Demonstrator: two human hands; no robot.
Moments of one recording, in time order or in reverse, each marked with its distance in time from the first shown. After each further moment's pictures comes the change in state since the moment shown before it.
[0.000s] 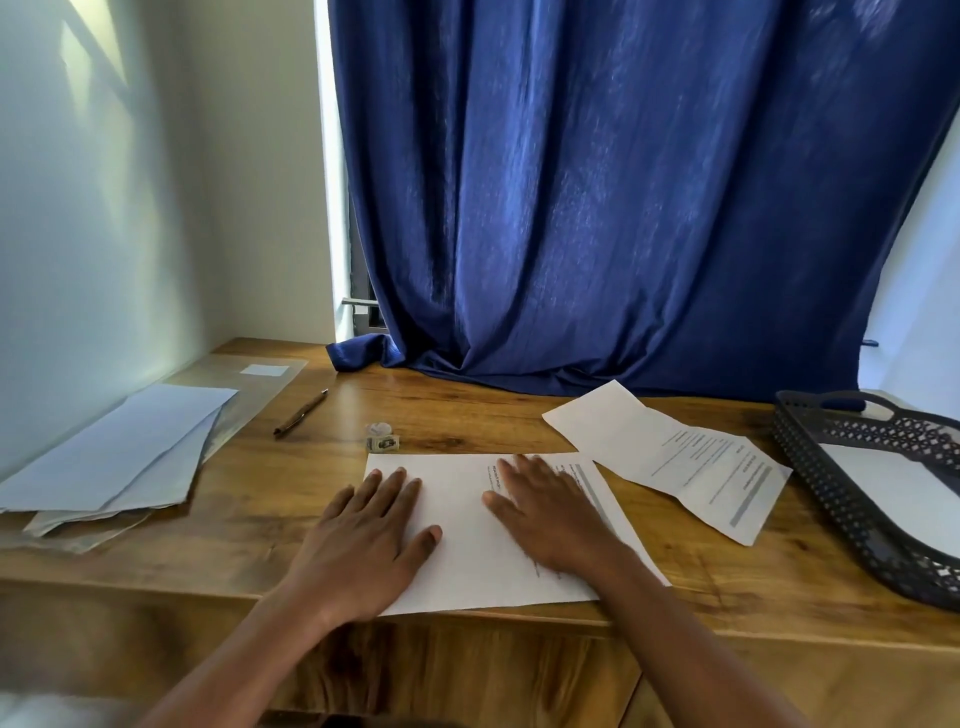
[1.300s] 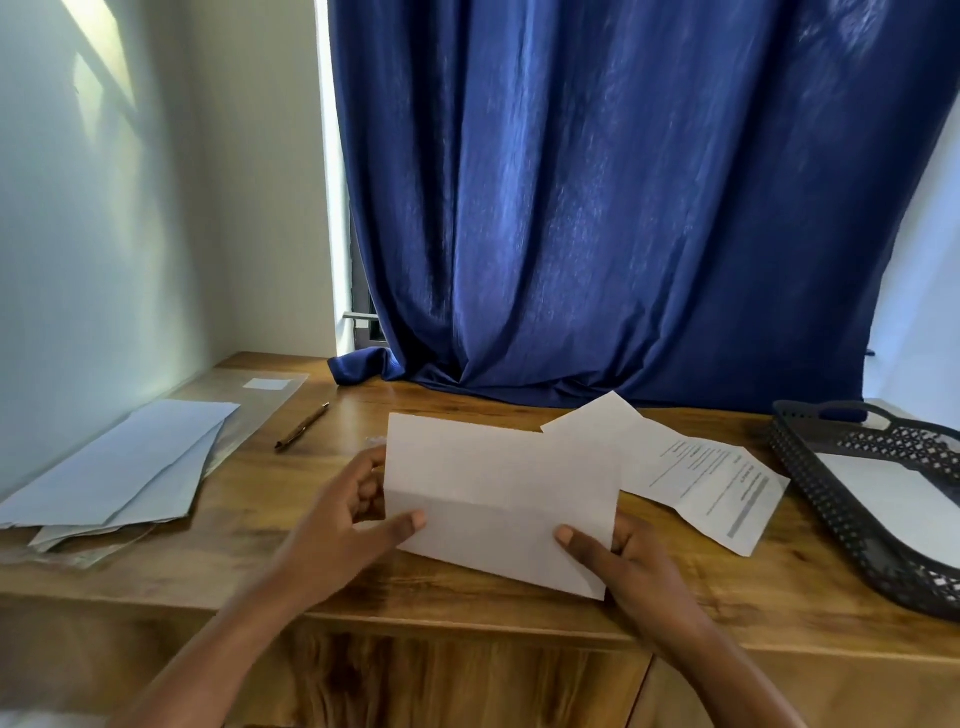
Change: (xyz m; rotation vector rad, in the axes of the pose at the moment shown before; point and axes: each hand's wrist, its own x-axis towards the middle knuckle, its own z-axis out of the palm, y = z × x) left_hand -0.018 -0.011 -0.034 -1.182 0.233 0.143; right_hand -0.103 0.018 -0.026 1.192 0.209 -0.018
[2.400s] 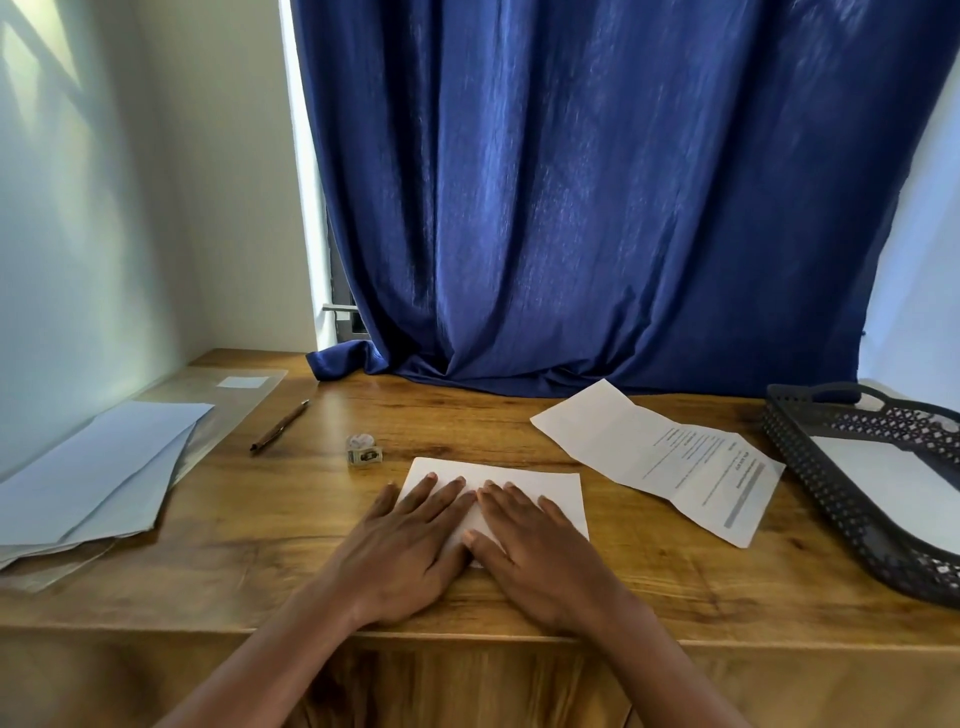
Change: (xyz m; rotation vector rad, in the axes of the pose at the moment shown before) left_hand 0.038 -0.026 0.054 1.131 -0.382 0.110; right_hand 0.053 0.022 0.047 -1.118 -0.259 -0.105
